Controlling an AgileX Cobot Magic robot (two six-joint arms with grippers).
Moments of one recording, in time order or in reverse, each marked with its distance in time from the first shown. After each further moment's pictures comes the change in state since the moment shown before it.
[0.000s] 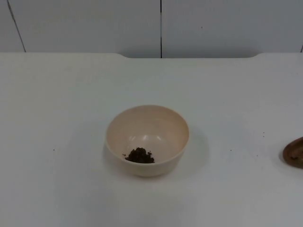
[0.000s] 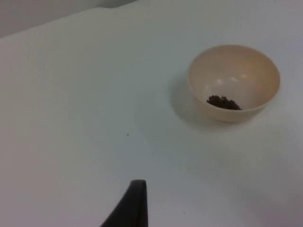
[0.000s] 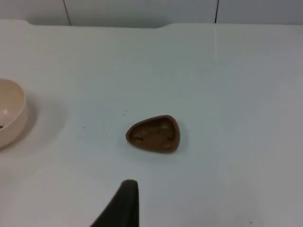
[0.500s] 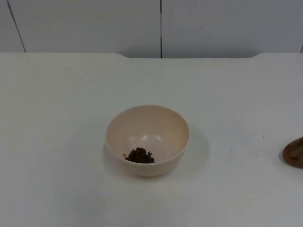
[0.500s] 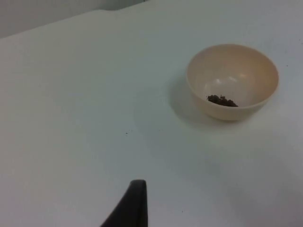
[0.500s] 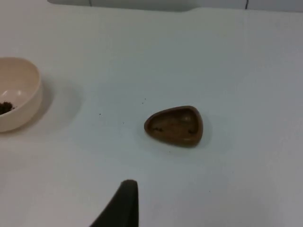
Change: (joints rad) right arm 0.006 0.000 0.145 0.058 -0.119 -0.051; left arm 0.000 -0.125 0.055 -0.002 0.021 -0.013
